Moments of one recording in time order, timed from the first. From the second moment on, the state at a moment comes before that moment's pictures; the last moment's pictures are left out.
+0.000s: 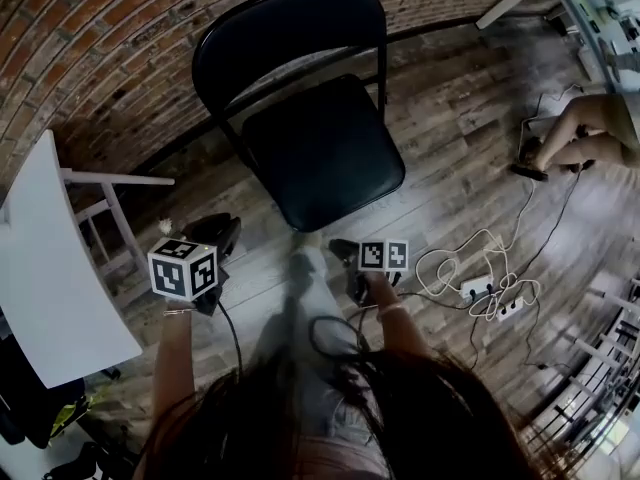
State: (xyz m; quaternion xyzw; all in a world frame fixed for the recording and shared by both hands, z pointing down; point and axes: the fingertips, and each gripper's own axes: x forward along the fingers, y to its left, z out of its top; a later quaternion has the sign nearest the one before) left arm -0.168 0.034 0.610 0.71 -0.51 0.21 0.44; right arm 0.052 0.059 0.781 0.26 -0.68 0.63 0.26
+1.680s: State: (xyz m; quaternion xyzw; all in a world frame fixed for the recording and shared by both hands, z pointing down) left arm -0.056 0.282 0.446 0.72 -0.57 0.07 0.40; right arm 0.152 0.167 0.562 0.31 -0.83 0.43 0.16
